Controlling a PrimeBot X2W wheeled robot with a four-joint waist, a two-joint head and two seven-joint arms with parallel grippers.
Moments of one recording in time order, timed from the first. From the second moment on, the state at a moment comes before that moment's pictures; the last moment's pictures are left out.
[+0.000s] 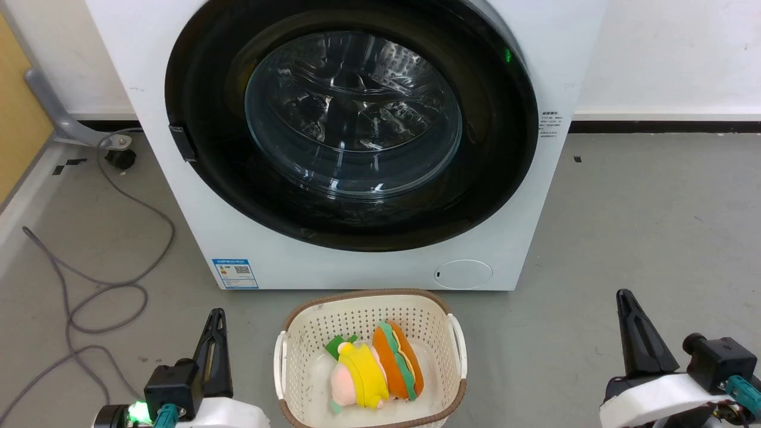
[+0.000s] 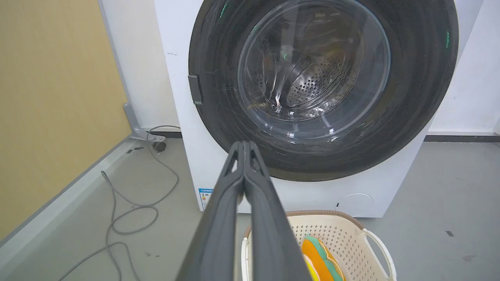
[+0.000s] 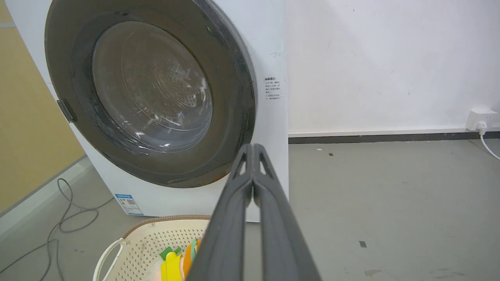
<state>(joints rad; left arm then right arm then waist) 0.04 0.05 -0.01 0.09 -0.05 0.08 -0.20 -0.03 -0.06 -0.07 0.17 0.15 0.13 -0.20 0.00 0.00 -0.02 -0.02</state>
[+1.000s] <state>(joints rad) 0.04 0.05 -0.01 0.06 -0.04 0.05 -0.14 -0.03 -0.06 -0.05 0.12 0.10 0.13 -0.14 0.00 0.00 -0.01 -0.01</state>
